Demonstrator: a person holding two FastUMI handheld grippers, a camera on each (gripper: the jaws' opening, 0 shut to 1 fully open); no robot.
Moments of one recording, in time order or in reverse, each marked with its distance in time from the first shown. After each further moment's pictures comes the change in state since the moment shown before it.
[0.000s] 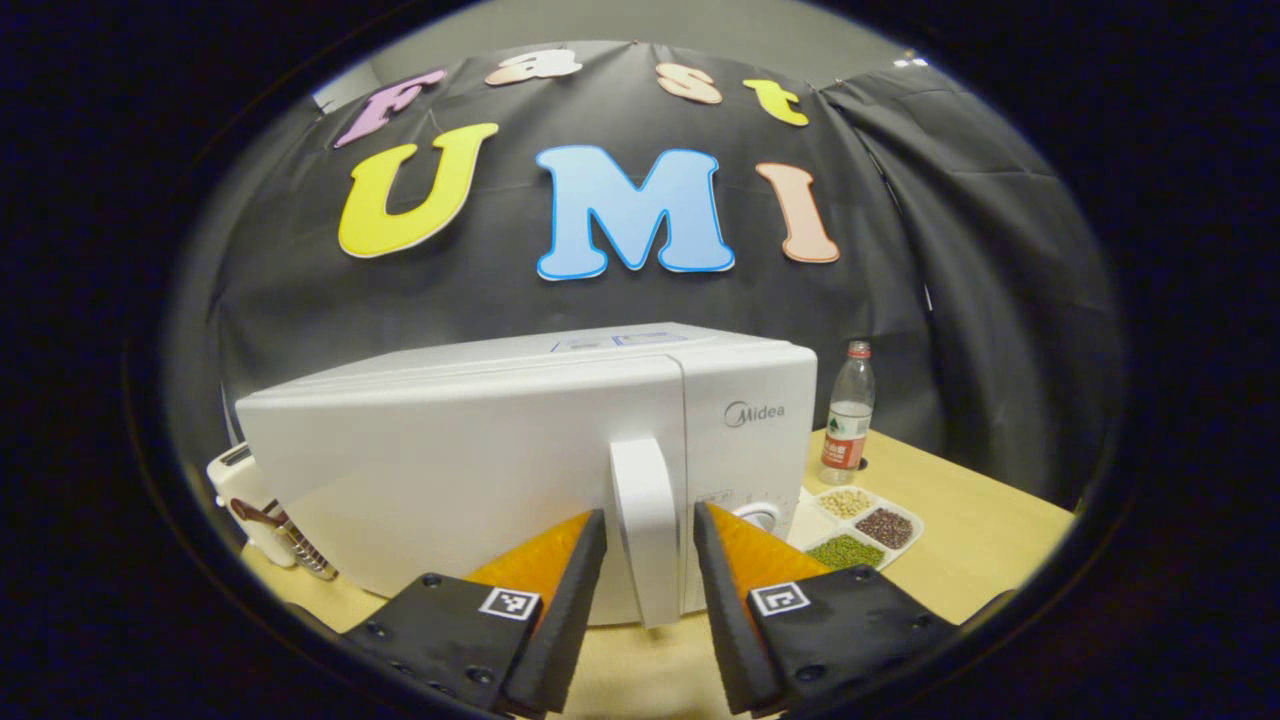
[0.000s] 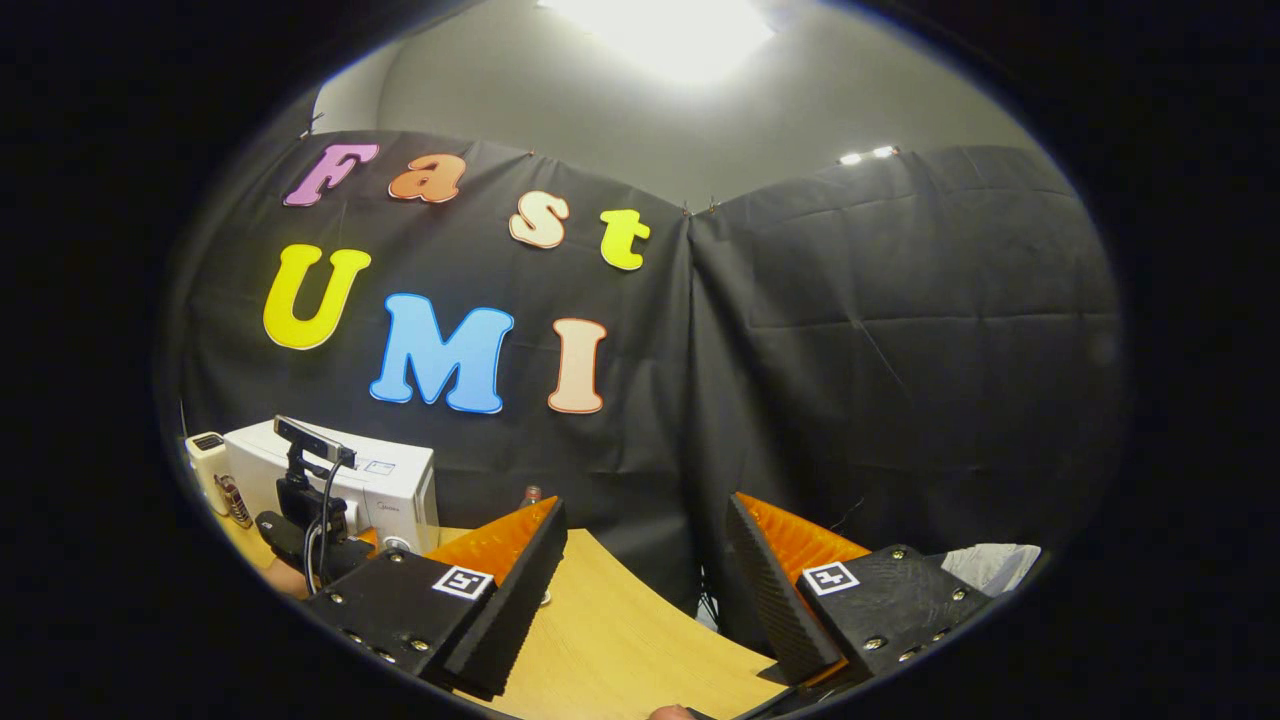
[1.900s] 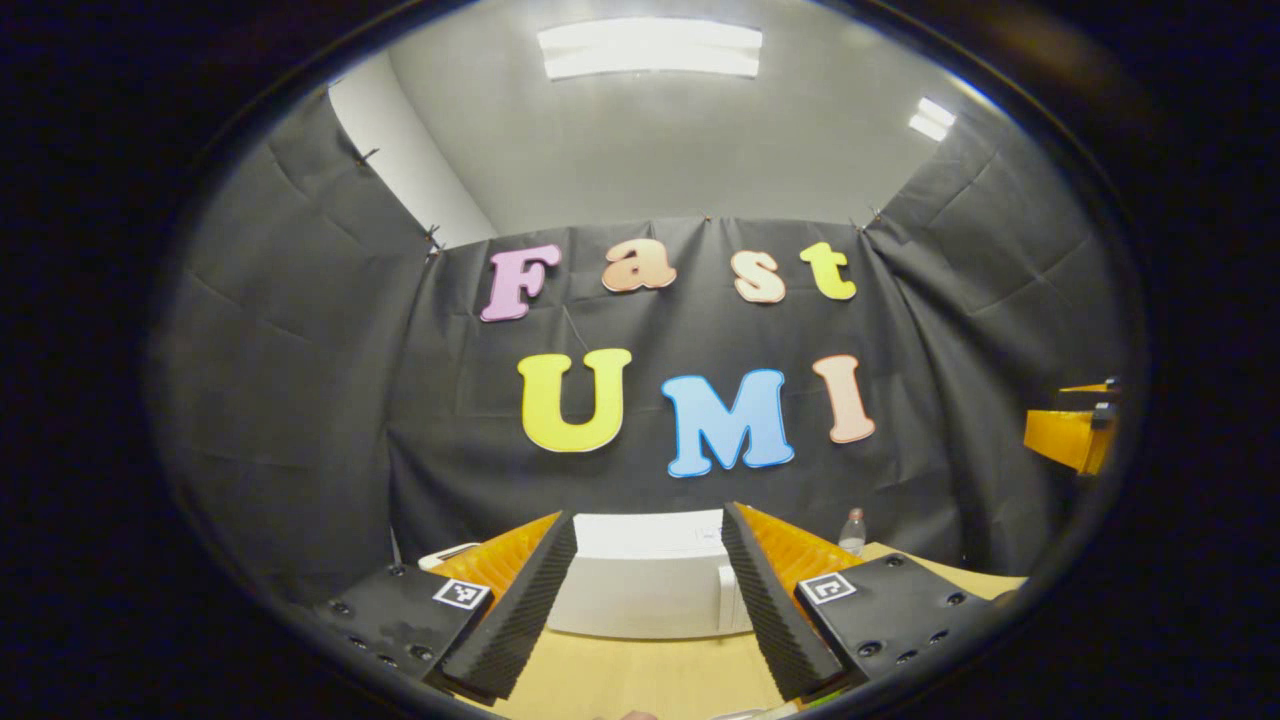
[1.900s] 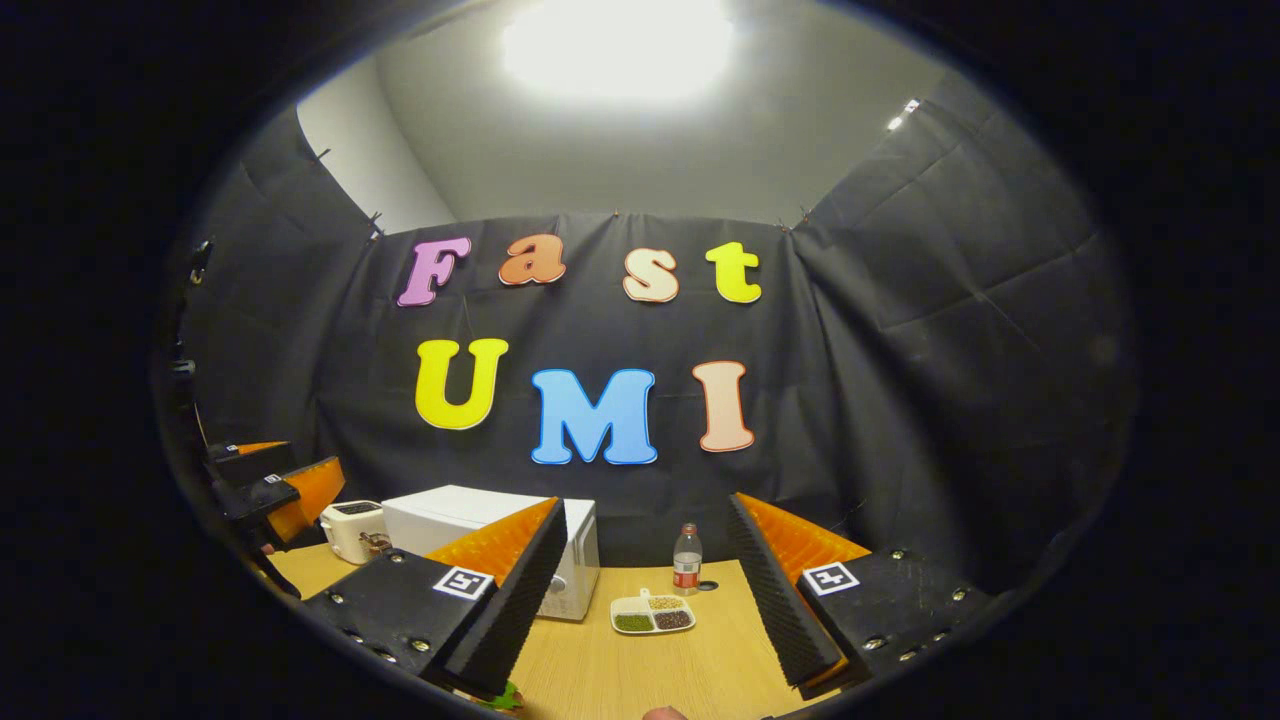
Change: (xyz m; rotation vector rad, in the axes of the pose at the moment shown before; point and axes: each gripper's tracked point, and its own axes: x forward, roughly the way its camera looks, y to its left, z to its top) left arm -0.370 0.044 0.189 0.000 -0.420 0.261; right arm -0.024 0.041 0.026 0.198 -0.140 0.472
